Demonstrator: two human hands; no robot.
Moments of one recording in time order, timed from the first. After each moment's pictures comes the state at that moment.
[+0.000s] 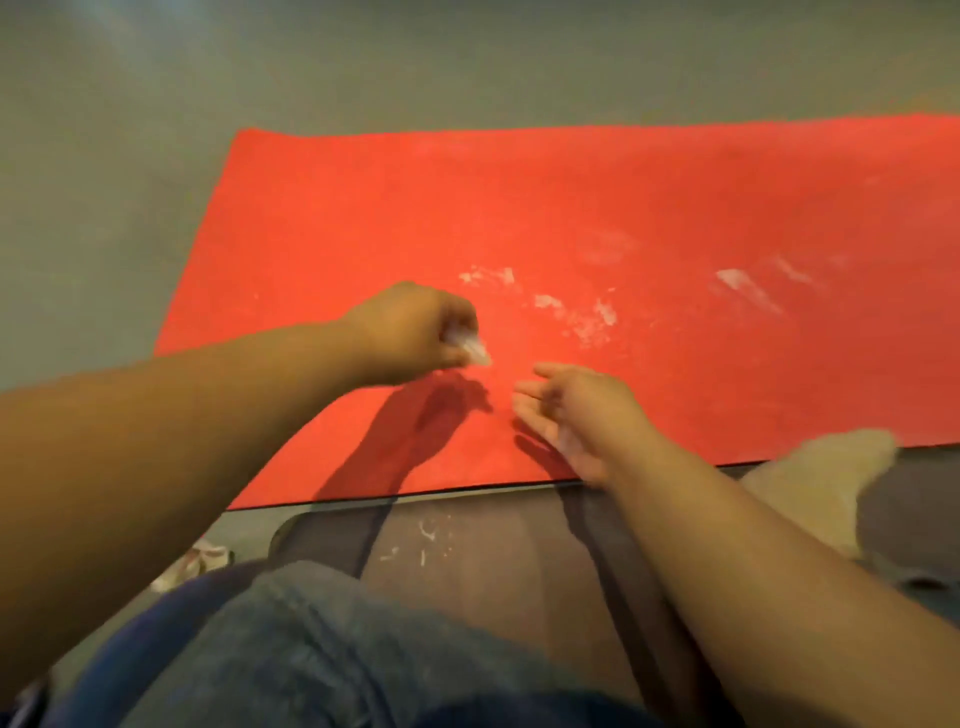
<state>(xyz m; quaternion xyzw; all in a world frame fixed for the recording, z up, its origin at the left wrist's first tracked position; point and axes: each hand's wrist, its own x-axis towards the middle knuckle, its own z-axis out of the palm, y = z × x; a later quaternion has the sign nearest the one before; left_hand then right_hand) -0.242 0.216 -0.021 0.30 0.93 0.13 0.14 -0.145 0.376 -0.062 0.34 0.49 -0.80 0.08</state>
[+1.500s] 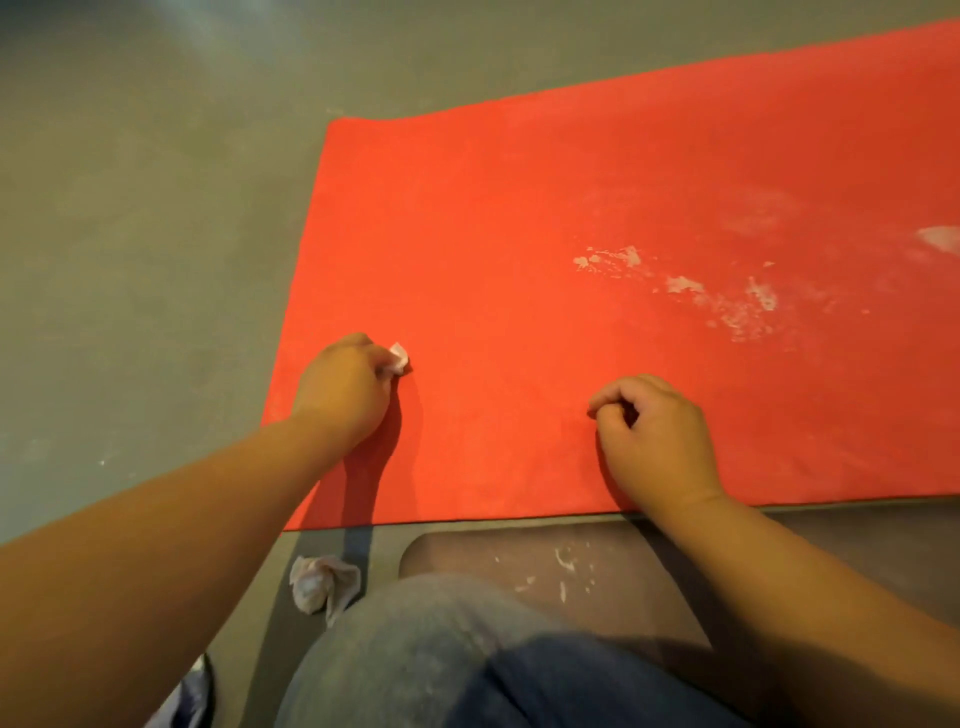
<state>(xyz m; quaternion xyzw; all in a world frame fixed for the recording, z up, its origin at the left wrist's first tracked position) -0.263 0.064 -0.102 0.09 0.99 0.10 -0.01 -0.160 0.329 -0.122 0.11 0.90 -0.41 -0.10</state>
